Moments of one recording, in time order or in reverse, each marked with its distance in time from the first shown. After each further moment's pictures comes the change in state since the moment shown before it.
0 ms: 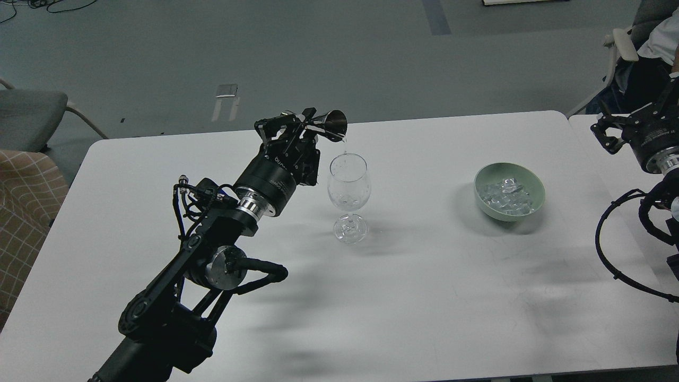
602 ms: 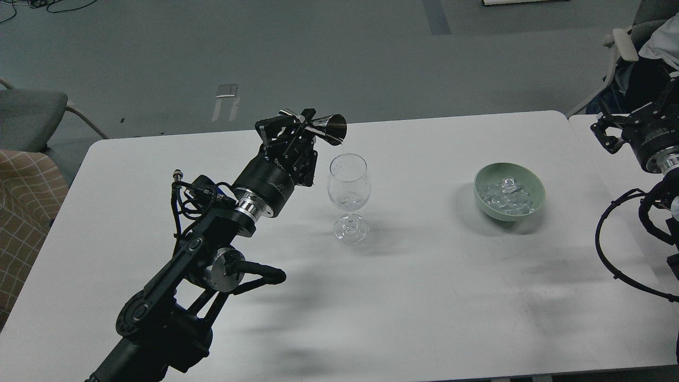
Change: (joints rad) left arm 0.002 0.007 0.002 0.002 0.070 -0.017 -0.003; right arm 0.000 0.000 0.000 0.002 0.000 0.000 0.000
